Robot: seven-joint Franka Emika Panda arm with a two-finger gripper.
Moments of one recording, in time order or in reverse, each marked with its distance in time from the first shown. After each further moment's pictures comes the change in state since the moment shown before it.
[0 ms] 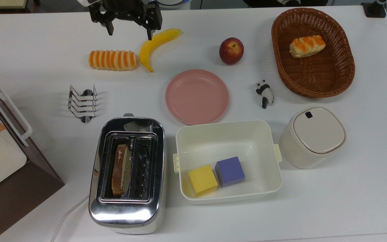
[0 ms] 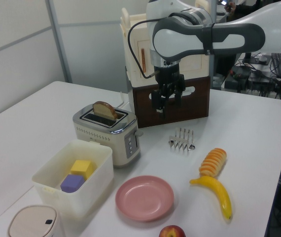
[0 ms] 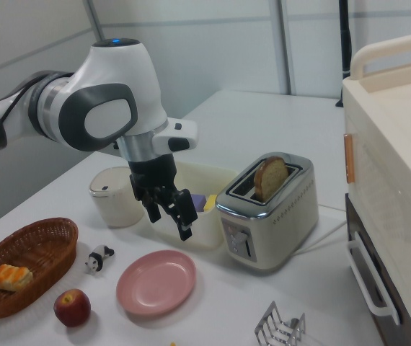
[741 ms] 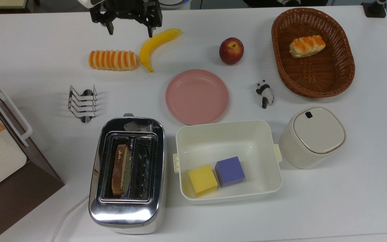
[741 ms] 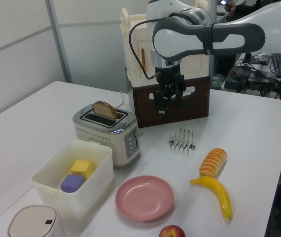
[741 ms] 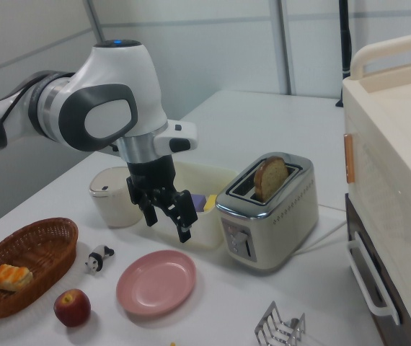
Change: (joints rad) arm 0.000 0.000 -0.001 0.000 0.000 -0.024 -0.066
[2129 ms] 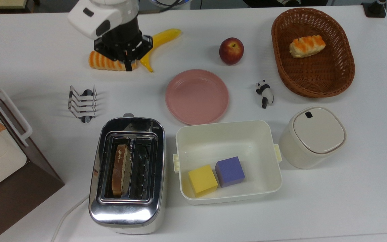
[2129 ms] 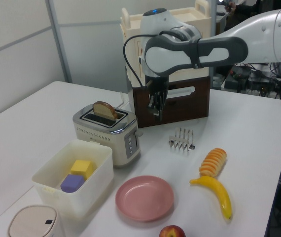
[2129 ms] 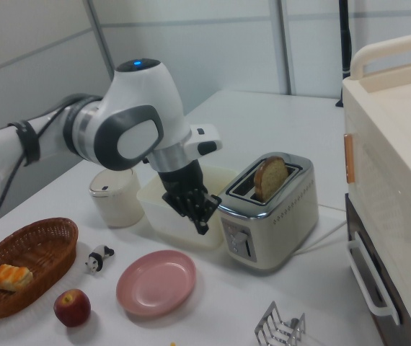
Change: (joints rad) arm -0.001 0.099 -0.009 0.002 0.011 0.227 -0.166
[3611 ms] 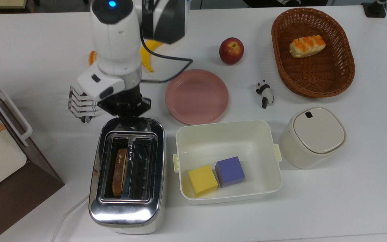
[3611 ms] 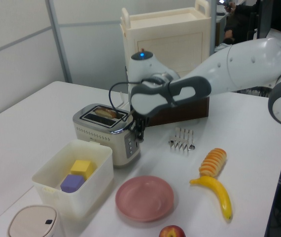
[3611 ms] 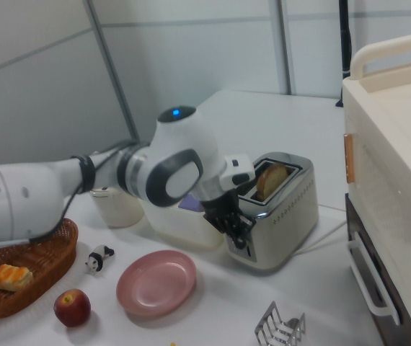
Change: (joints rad) arm -0.004 0.238 -0.016 0.040 0.010 0.298 0.103
